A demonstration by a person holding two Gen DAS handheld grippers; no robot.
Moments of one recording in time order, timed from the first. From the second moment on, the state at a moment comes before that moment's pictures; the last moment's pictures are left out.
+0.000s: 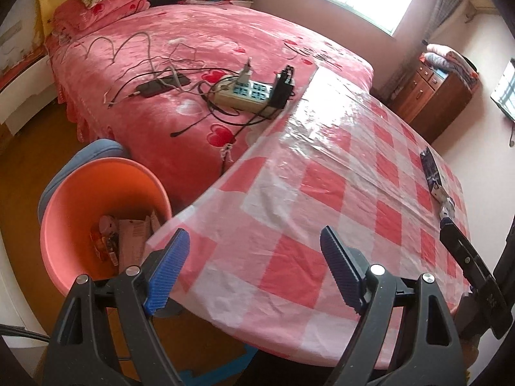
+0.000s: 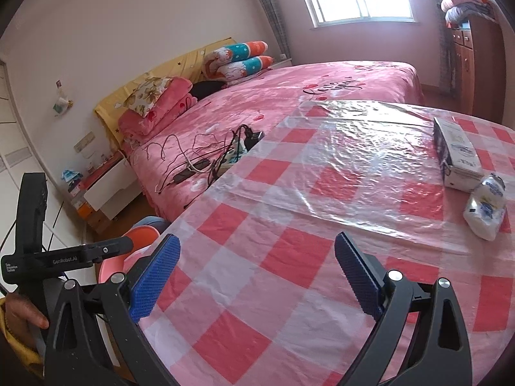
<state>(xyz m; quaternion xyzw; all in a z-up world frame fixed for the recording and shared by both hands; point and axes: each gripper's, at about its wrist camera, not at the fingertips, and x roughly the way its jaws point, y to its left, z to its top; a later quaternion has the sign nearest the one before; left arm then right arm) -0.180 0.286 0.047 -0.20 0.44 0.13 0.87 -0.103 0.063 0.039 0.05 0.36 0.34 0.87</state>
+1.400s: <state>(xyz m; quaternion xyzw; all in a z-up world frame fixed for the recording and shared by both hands) 0.013 -0.002 0.082 -0.07 0.45 -0.10 0.88 -0.050 -0.231 0.027 0.24 0.32 0.05 0.91</state>
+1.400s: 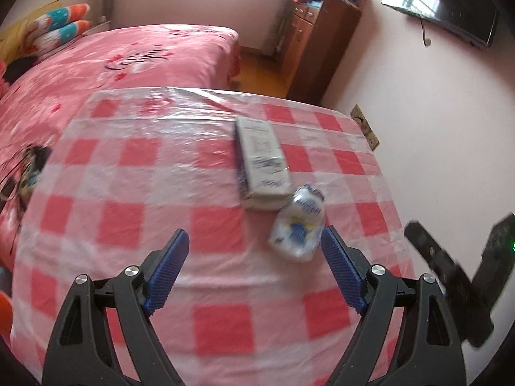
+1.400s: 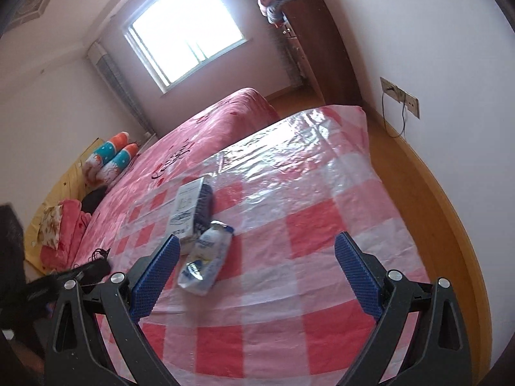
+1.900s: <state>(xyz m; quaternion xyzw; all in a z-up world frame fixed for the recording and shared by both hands) 0.129 -0.039 0.025 -0.06 0.49 -0.05 0.87 -0.056 -0.265 0.024 0.27 0.32 0.03 0.91</state>
